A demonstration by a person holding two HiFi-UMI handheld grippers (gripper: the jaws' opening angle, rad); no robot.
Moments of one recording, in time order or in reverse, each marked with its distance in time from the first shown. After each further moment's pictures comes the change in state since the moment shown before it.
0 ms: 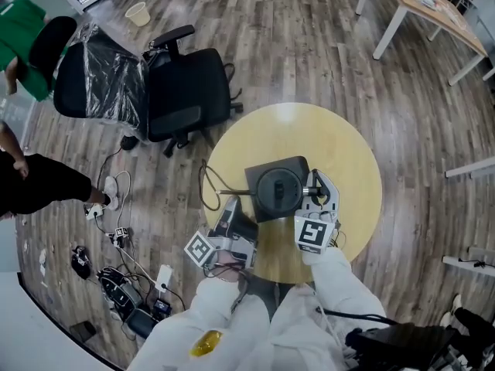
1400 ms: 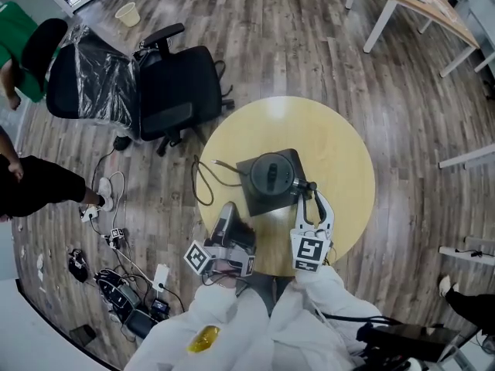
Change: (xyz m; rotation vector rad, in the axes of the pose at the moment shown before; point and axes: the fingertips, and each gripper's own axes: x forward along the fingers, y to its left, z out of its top) left arm -0.031 -0.004 -0.015 -0.094 -0.002 -0.084; right arm -0.066 0.019 -0.044 0.172 0.178 0.018
